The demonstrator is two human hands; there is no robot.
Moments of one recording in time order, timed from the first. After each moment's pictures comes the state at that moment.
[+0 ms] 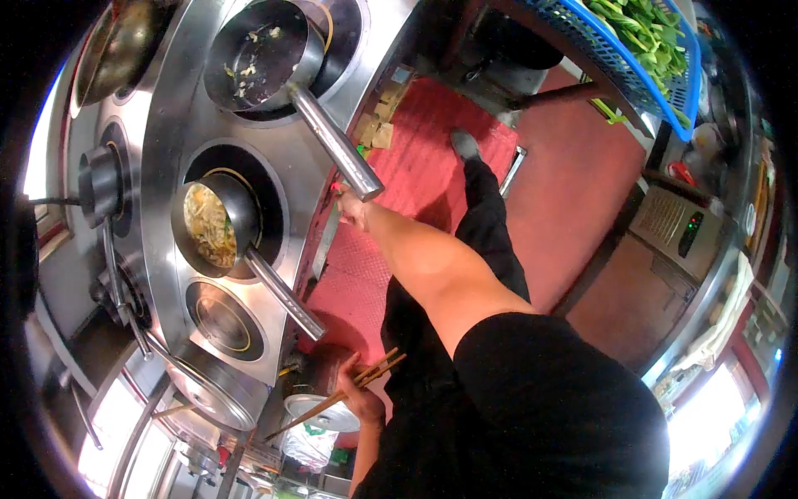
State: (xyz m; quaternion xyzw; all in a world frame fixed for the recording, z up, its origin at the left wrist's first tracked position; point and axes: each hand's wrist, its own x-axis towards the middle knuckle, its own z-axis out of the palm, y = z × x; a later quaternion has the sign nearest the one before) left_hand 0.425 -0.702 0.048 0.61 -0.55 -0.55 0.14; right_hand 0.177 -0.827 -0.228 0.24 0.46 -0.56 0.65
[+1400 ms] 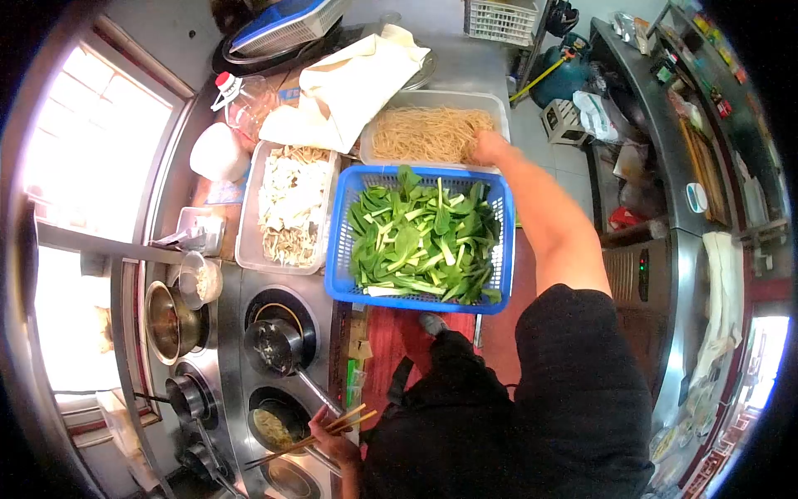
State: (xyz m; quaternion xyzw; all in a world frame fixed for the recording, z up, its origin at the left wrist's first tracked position) left_hand 0.071 -0.734 0.176 0.45 -0.70 -0.51 0.20; right_hand -0.525 -0.435 0.109 -0.09 0.98 -0.14 0.08
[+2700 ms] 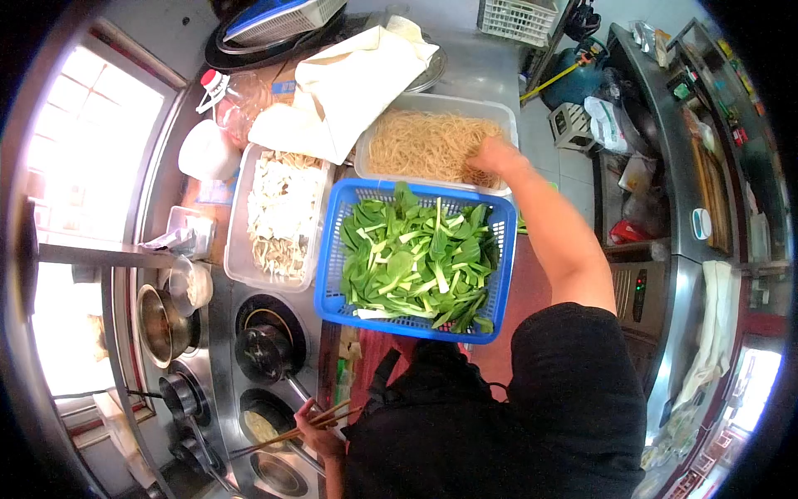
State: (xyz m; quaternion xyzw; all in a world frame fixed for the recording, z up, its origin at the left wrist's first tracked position) left_hand 0.007 -0.736 0.172 0.51 -0.61 -0.56 0.22; right_hand -0.552 -0.443 0.128 -0.11 0.98 -0.06 0.17
